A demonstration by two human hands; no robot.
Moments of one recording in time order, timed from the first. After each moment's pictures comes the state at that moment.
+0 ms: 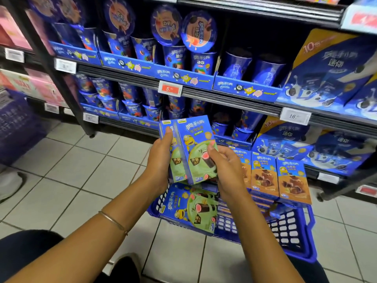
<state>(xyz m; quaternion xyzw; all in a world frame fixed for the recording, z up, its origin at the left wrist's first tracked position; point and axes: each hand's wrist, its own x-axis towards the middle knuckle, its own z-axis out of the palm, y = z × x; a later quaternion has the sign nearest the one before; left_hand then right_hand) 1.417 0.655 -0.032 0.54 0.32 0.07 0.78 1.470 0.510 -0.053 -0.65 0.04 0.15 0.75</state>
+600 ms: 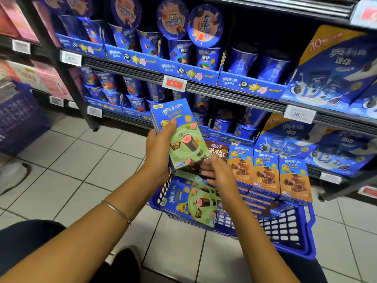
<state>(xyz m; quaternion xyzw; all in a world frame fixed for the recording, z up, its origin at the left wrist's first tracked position) 1.416 0.658 -0.027 0.47 0.31 0.16 0.81 1.458 0.499 -0.092 -0.75 -0.03 0.21 0.62</state>
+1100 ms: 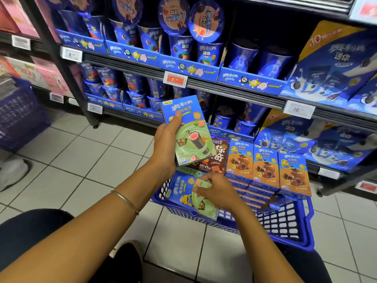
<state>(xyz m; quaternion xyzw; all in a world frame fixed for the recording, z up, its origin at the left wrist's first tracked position) 1.416 0.647 -0.018 0.42 0.30 0.12 0.85 1.450 0.479 -0.128 -0.88 -0.17 0.28 0.35</state>
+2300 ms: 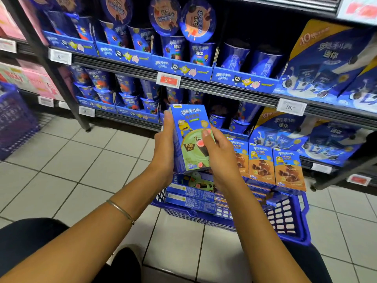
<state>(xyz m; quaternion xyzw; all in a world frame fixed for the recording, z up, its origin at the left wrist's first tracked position) 1.407 0.639 -0.019 0.50 0.25 0.08 0.82 1.447 0.524 -0.030 -0.67 -0.08 0.13 0.72</state>
